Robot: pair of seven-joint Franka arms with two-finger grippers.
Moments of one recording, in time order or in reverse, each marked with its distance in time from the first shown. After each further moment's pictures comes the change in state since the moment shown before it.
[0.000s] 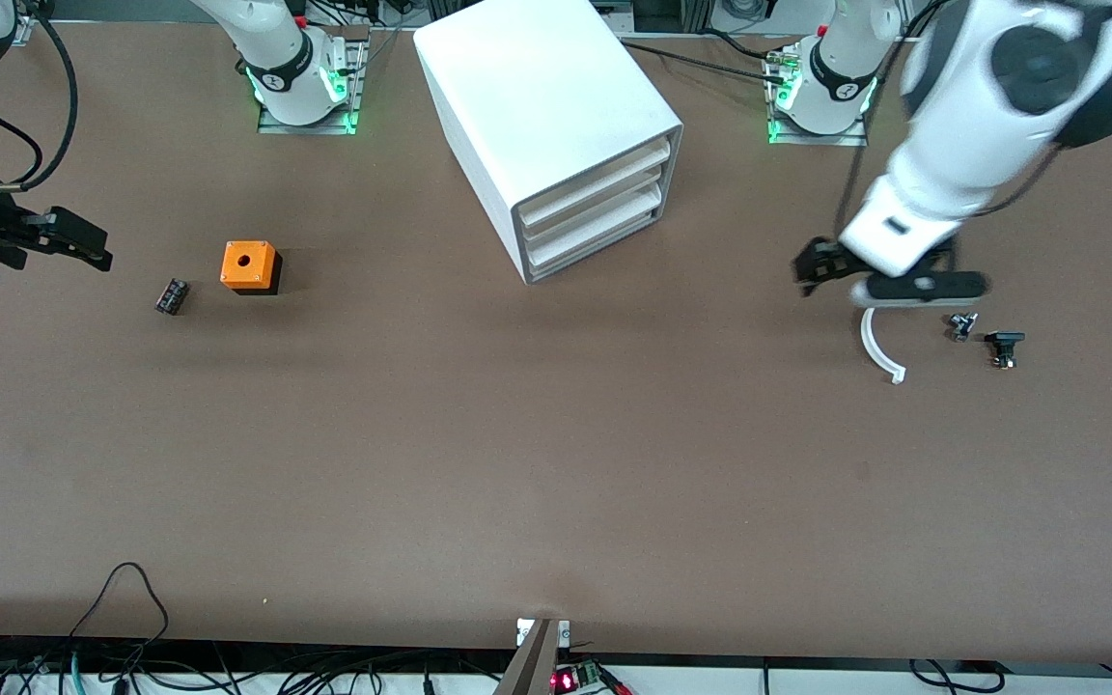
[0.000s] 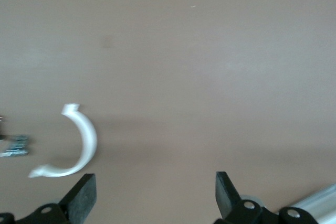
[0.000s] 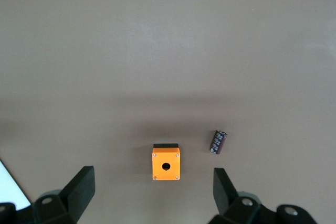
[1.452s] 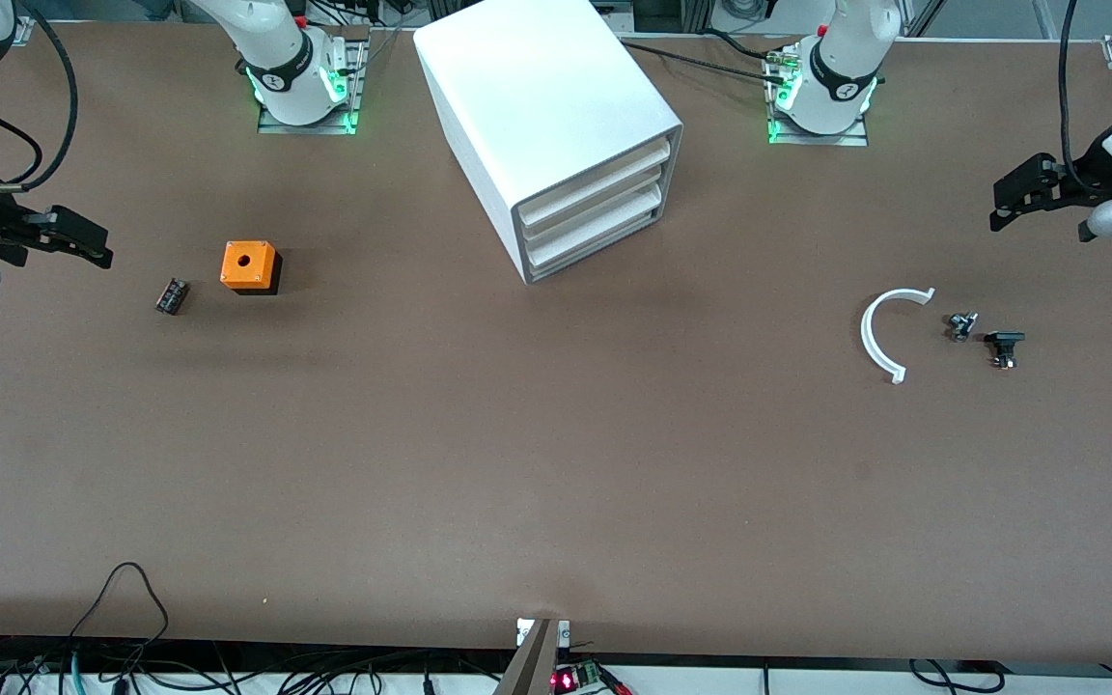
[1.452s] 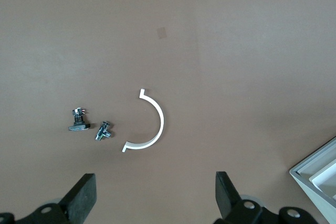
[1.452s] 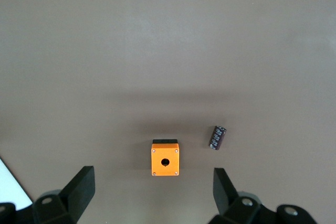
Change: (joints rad) left arm -0.009 -0.047 0.242 0.183 -0.021 -0.273 0.375; right arm -0.001 0.002 -0.002 0.000 -0.001 -0.017 -0.001
